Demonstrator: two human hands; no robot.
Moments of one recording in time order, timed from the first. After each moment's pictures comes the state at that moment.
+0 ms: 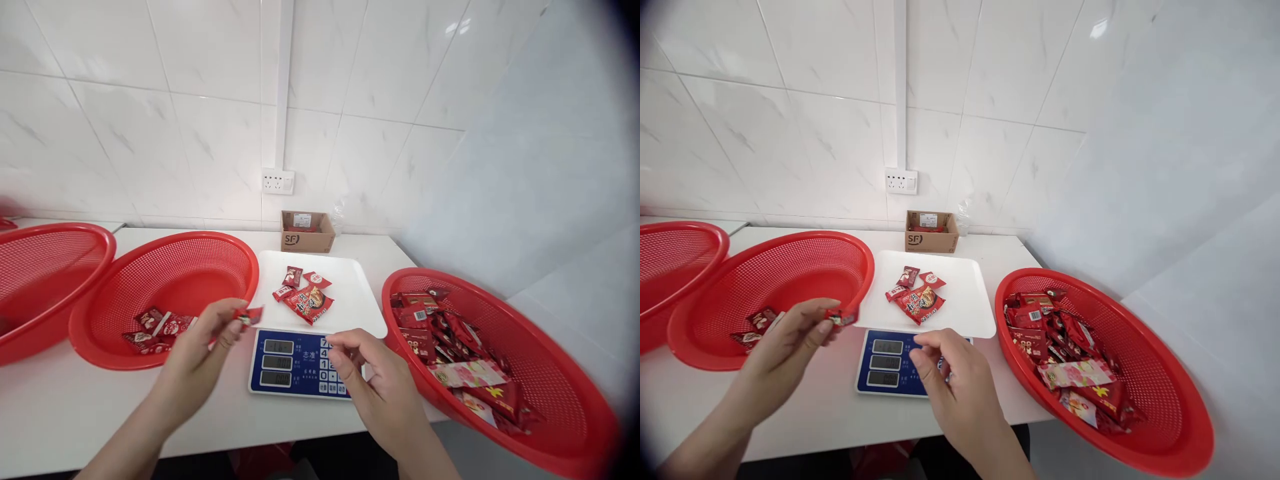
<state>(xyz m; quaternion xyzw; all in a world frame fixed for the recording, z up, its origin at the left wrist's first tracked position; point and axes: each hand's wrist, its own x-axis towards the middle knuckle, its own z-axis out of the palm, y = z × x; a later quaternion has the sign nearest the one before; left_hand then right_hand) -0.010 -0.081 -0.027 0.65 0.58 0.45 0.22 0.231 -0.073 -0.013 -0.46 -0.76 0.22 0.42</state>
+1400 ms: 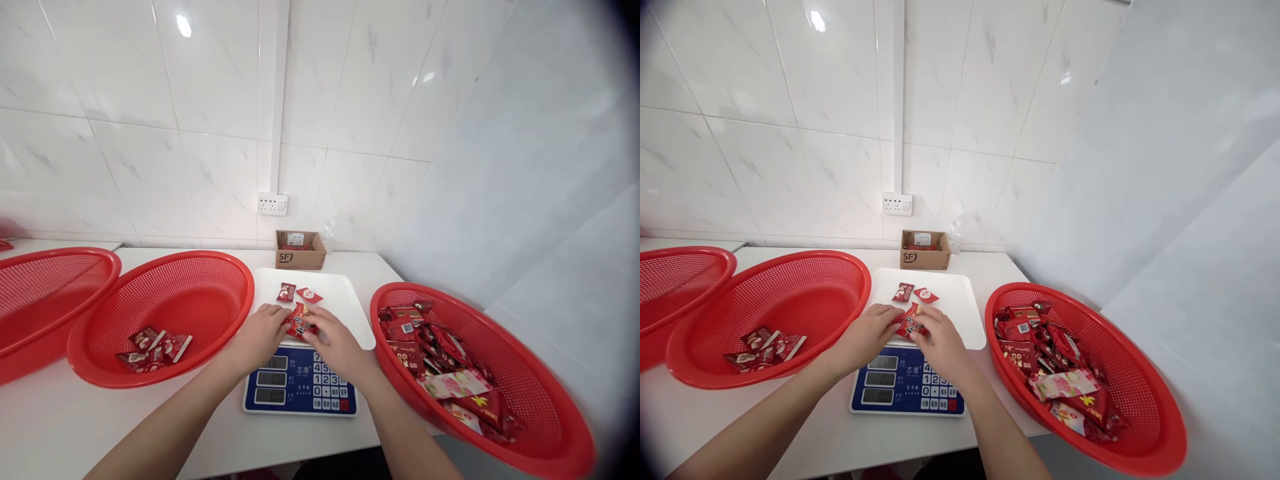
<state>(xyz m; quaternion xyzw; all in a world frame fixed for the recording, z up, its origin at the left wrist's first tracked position) 0.039 0.000 -0.058 0.83 0.50 0.22 0.06 0.227 0.005 -0.057 -0.47 -0.82 0.18 0.28</state>
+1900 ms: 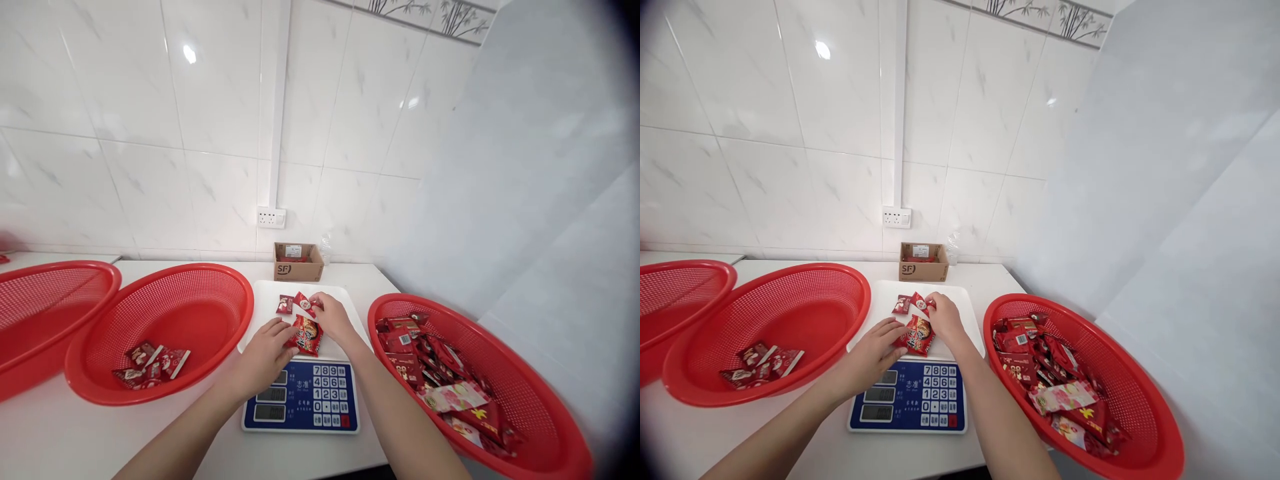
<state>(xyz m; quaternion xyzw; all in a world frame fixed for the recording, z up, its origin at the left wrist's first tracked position) 0.041 -0.007 -0.069 0.83 0.46 0.29 0.13 0.218 0.073 -0.051 -0.55 -0.74 0.21 0.33</state>
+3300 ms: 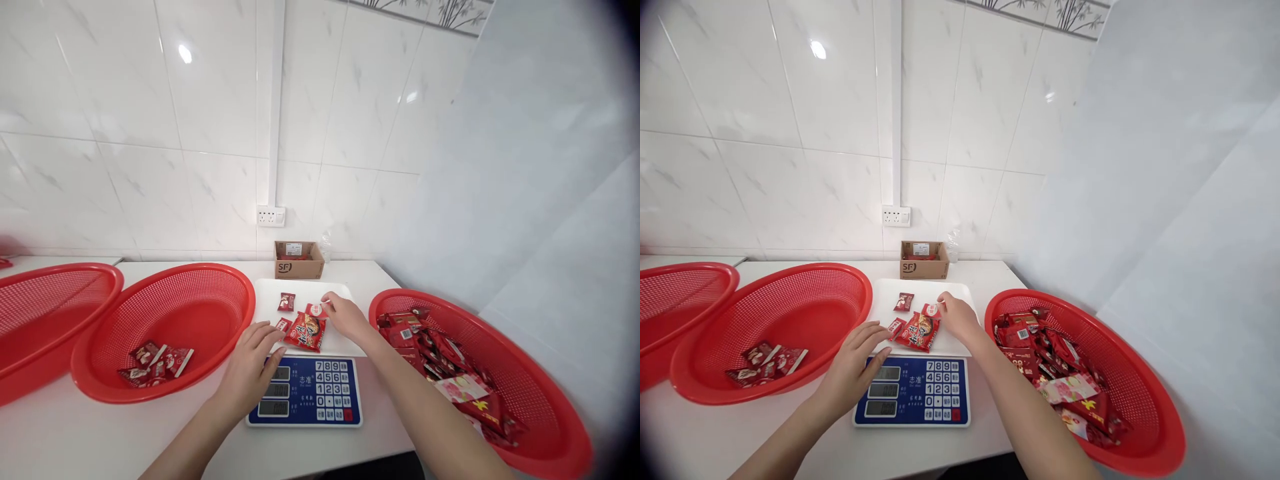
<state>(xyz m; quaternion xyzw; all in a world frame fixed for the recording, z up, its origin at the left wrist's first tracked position) 0.022 -0.036 -0.074 0.79 0.47 0.38 -0.02 0.246 0.069 -0.043 -0.58 -0.76 0.14 0.24</state>
